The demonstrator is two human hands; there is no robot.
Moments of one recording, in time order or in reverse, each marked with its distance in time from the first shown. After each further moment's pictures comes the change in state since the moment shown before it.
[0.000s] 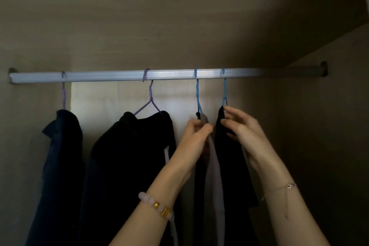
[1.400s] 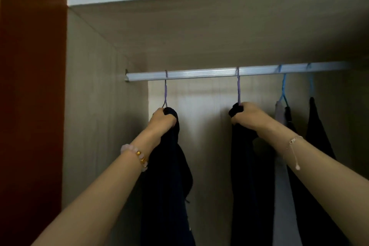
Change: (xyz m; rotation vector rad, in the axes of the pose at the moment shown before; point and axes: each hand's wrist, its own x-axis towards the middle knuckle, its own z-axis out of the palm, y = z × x) left_hand -0.027 0.052 -0.325 0.453 0.303 -0.152; right_hand -0.032 -0.035 0.227 -0.700 -0.096 0.155
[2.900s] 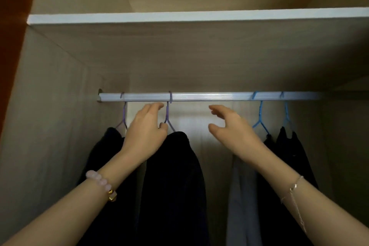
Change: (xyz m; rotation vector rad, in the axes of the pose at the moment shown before) left_hand -0.025 0.052 0.030 0.544 0.297 0.622; right_hand -0.013 -0.004 -0.042 -0.131 0.151 -0.493
